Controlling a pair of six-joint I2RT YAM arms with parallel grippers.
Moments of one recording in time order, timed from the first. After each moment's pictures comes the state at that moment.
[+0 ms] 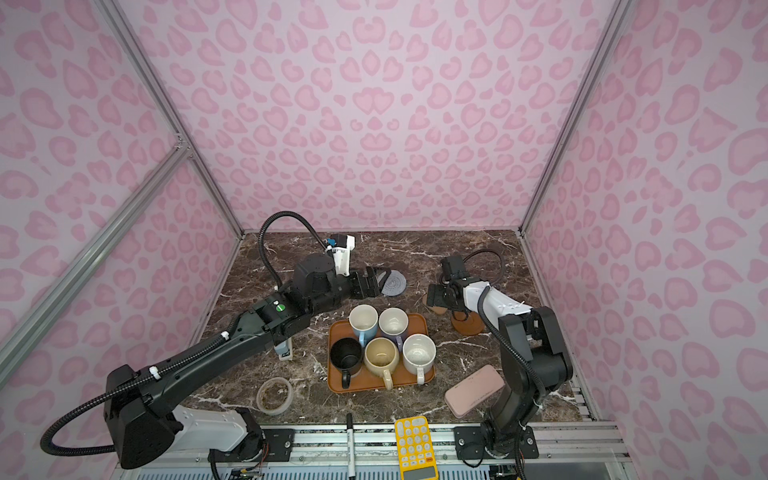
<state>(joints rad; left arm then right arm) -0.81 1.36 1.19 -0.17 -0.04 -0.63 0.25 1.71 1.06 -0.48 0.02 0.40</state>
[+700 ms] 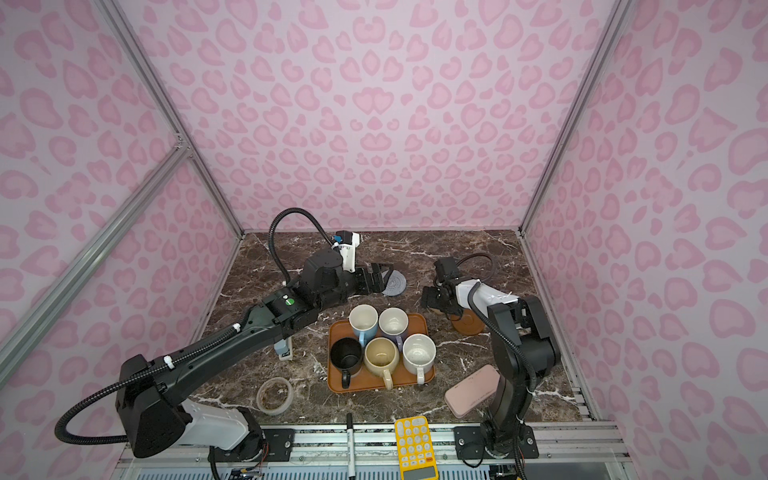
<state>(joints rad) -0.81 1.42 1.23 -0.17 -0.07 -0.61 0.27 1.81 1.10 -0.46 -0.03 0.46</state>
